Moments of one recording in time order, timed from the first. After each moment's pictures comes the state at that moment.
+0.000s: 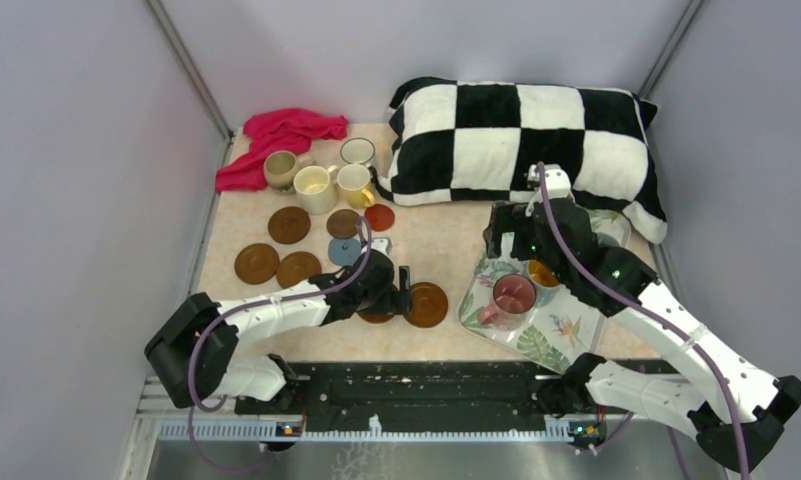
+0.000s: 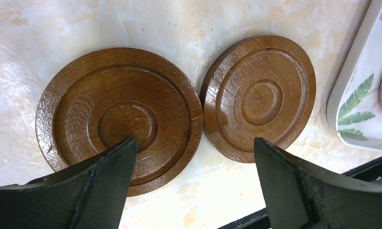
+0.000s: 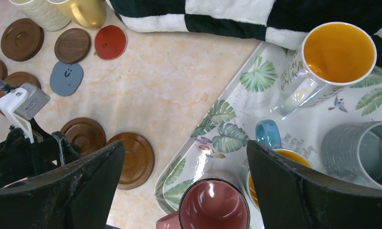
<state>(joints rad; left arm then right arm) -0.83 1.33 0.62 -0.20 -0.10 -0.73 0.74 0.91 1.05 -0.65 0.39 0.39</state>
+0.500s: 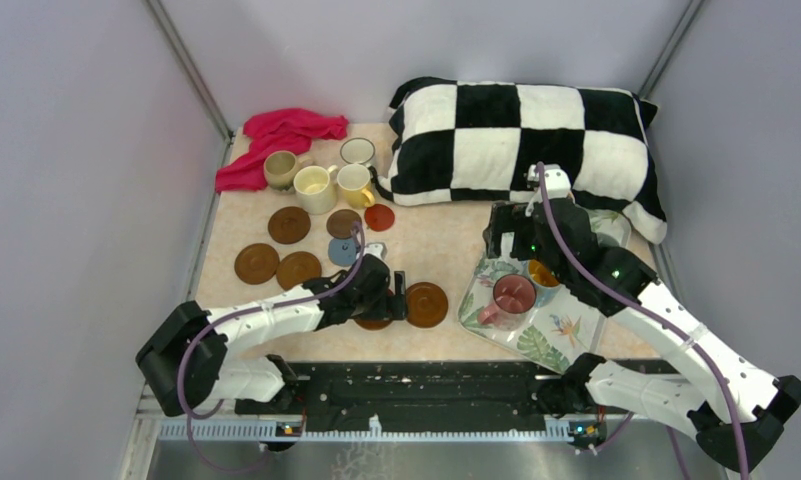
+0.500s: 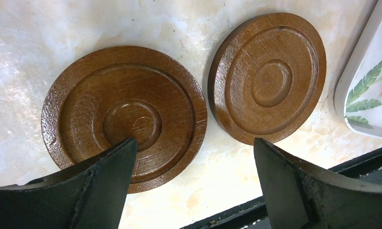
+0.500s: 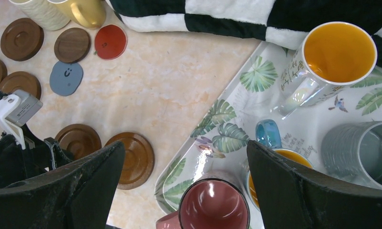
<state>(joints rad) -0.85 1.27 0.59 -0.26 -0.10 -0.77 0.74 0.92 1.05 -0.65 0.39 0.39</state>
